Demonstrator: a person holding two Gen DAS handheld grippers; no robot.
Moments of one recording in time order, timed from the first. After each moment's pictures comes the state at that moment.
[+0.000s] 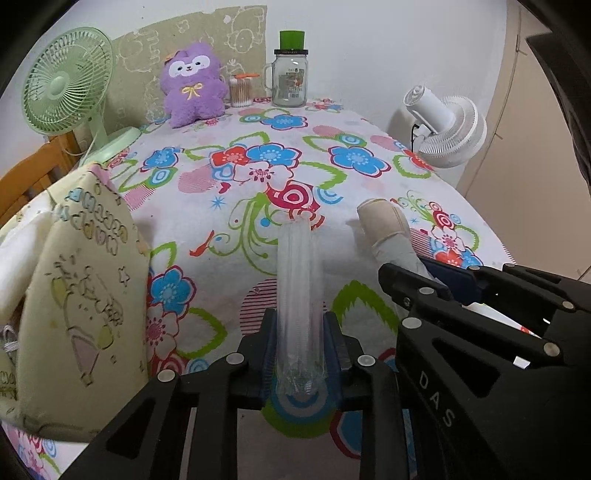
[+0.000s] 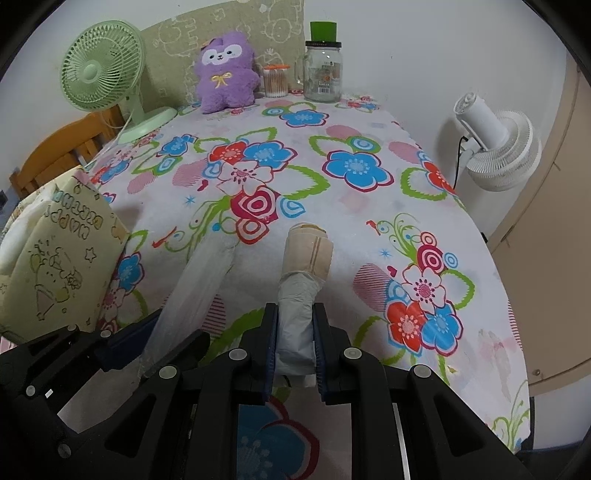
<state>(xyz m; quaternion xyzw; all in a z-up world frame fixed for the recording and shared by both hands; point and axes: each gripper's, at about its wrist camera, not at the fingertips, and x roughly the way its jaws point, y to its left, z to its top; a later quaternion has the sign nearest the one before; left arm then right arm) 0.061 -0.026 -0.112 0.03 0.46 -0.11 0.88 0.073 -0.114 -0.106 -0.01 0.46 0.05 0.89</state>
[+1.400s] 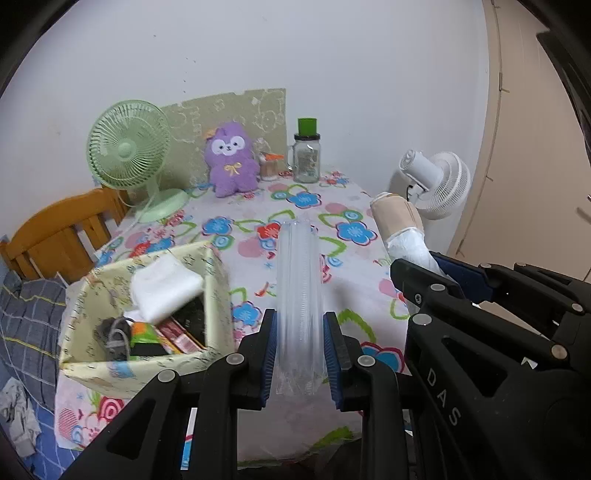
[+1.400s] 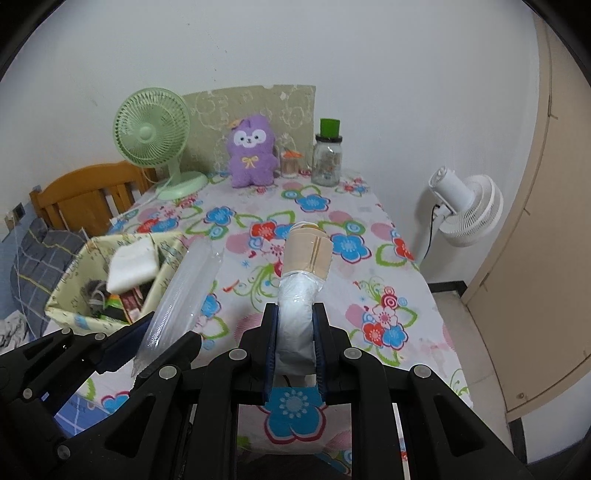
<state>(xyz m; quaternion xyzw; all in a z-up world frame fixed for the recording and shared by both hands) -0.028 0.004 -0.003 0.03 0.36 -0.08 0.93 -0.025 -0.083 0.015 -0.02 0.35 0.04 0.94</state>
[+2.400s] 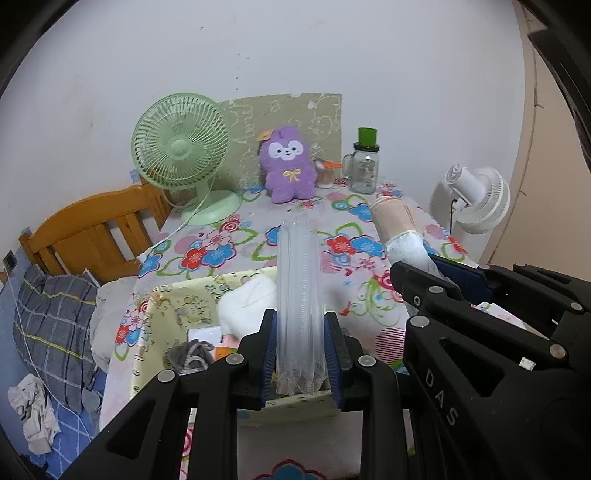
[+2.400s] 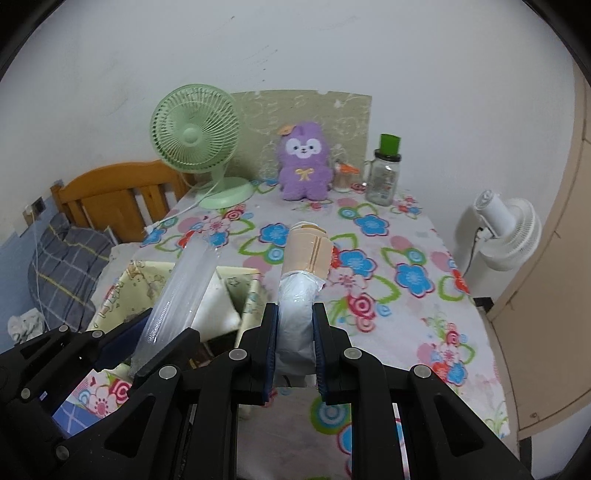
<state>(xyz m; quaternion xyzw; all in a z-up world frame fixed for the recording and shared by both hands) -0.003 0.091 0.021 0.03 0.35 -0.03 0.93 0.019 0.009 0.033 -0.03 0.36 0.10 0.93</state>
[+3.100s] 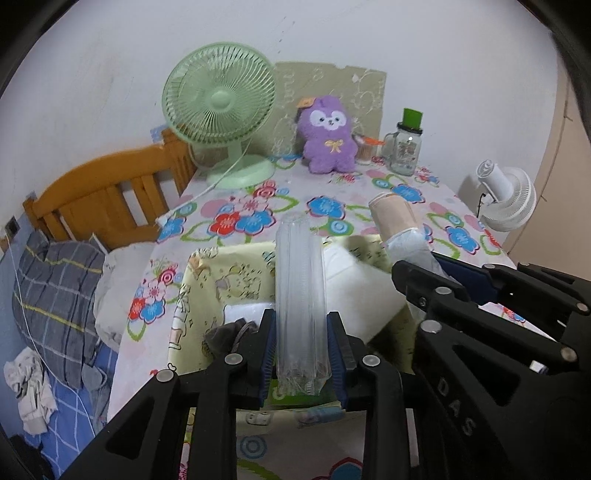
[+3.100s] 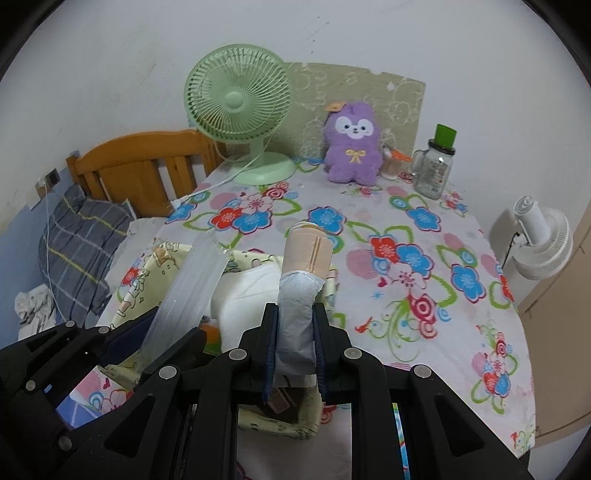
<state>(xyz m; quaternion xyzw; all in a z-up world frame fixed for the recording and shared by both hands) 0.021 0.161 -0.009 0.00 0.40 0.00 0.92 0.046 0.080 0.007 -0.06 0.39 0.14 0.91</state>
